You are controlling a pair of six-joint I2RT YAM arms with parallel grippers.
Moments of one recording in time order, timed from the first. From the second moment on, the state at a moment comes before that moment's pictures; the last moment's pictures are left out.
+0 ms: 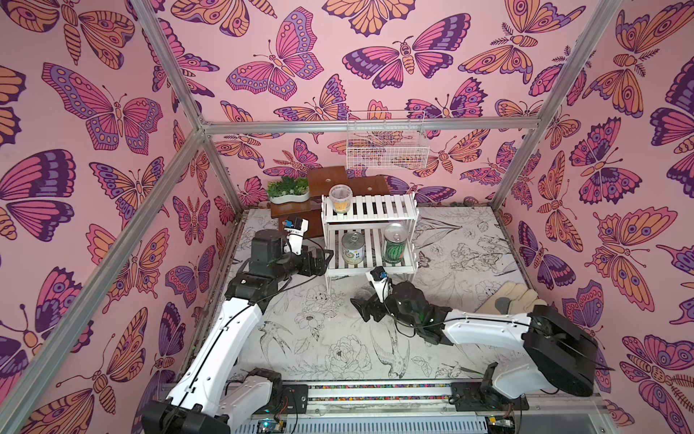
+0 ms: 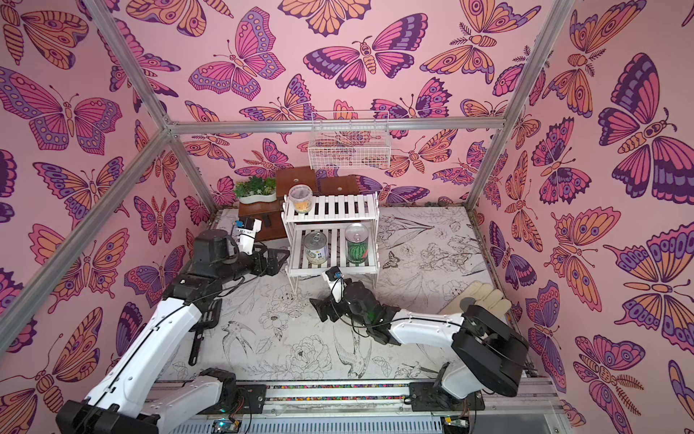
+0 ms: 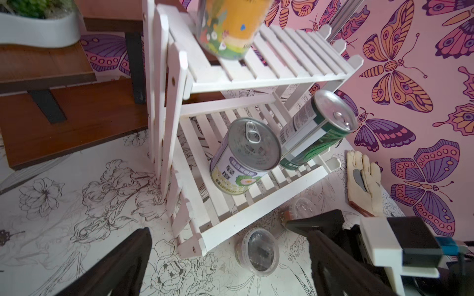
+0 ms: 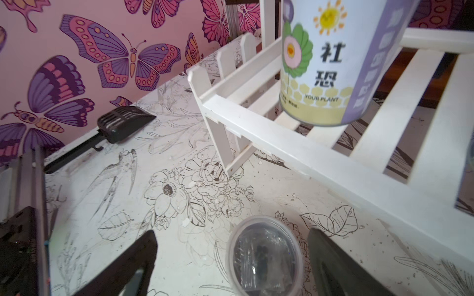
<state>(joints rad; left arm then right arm) -0.21 1.08 1.03 -0.45 0.41 -0.14 1.04 1.43 0.65 0.41 0.05 0.21</state>
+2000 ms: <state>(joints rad) -0.26 1.72 1.74 -0.49 0.47 0.12 0.65 0.86 0.82 -0.34 -0.20 0.32</state>
